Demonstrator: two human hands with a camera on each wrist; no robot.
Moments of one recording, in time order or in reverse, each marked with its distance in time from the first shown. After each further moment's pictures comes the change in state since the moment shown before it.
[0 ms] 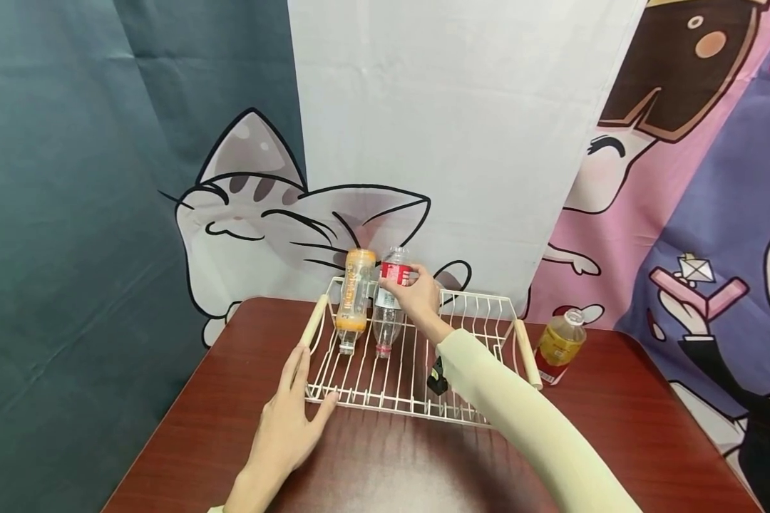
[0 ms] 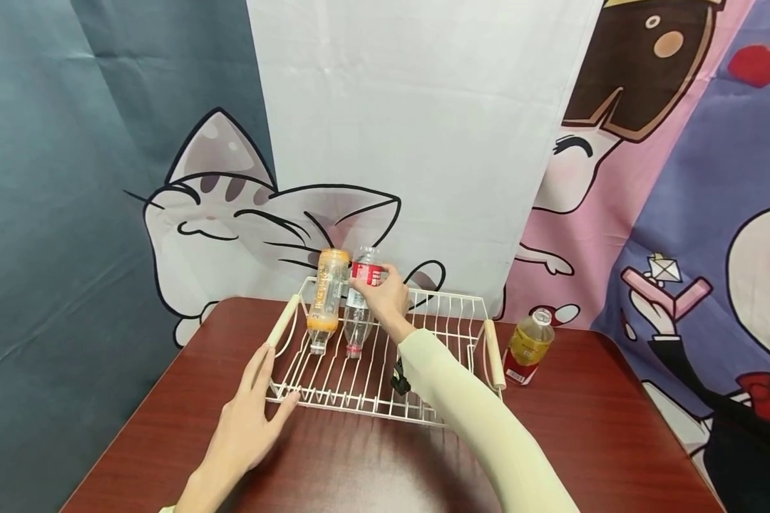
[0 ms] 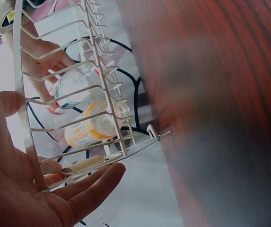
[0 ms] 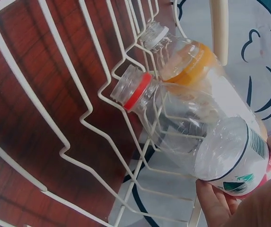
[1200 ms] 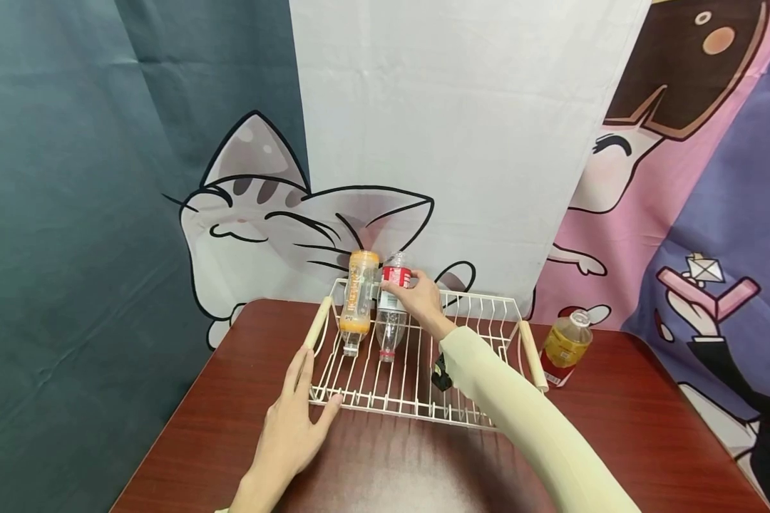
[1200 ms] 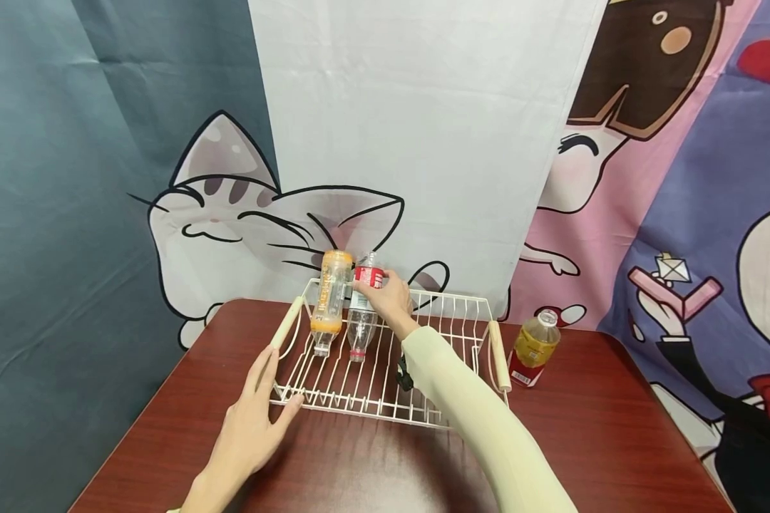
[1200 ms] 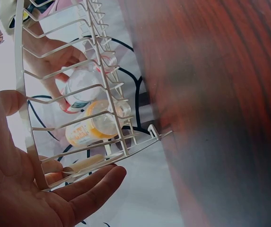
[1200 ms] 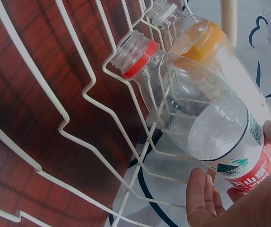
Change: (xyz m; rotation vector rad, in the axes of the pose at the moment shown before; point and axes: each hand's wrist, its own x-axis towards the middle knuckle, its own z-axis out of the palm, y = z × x) left_hand 0.000 -0.001 0.003 -0.006 0.017 -0.006; right_hand 0.080 0.087 0.043 -0.084 -0.107 0.033
